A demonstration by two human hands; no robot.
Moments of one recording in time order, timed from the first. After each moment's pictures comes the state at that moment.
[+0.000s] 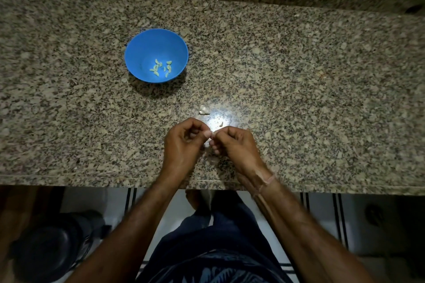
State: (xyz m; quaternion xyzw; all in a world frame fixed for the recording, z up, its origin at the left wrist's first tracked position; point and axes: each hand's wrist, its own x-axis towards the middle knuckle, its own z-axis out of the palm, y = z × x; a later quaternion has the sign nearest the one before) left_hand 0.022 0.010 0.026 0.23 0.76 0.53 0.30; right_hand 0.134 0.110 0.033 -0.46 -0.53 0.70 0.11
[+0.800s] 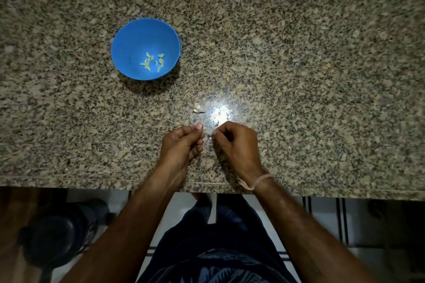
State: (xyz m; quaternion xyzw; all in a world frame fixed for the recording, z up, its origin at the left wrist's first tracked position) left_hand 0.026 0.035 0.005 -0.11 0.64 0.60 0.47; right_hand 0.138 0.137 -0.009 -0.41 -0.77 0.48 0.12
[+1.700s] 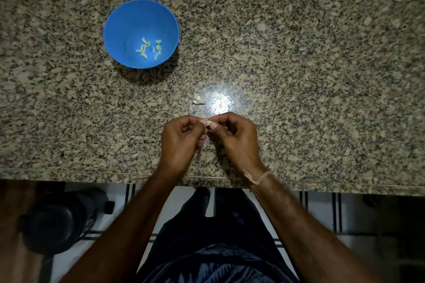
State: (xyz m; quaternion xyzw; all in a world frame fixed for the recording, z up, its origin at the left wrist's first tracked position) left_hand 0.026 0.031 -0.006 0.09 0.75 0.54 0.38; right_hand 0.133 0.132 -0.013 -0.42 -0.61 0.65 0.17
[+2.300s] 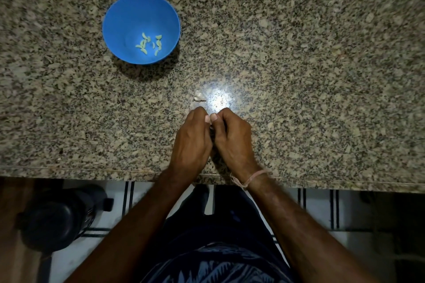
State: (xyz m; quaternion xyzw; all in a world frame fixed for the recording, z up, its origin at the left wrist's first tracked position) left_hand 0.043 0.039 -0.007 0.37 0.84 0.36 0.19; right_hand 0.121 0.120 -0.011 -0.43 -0.75 0.49 0.15
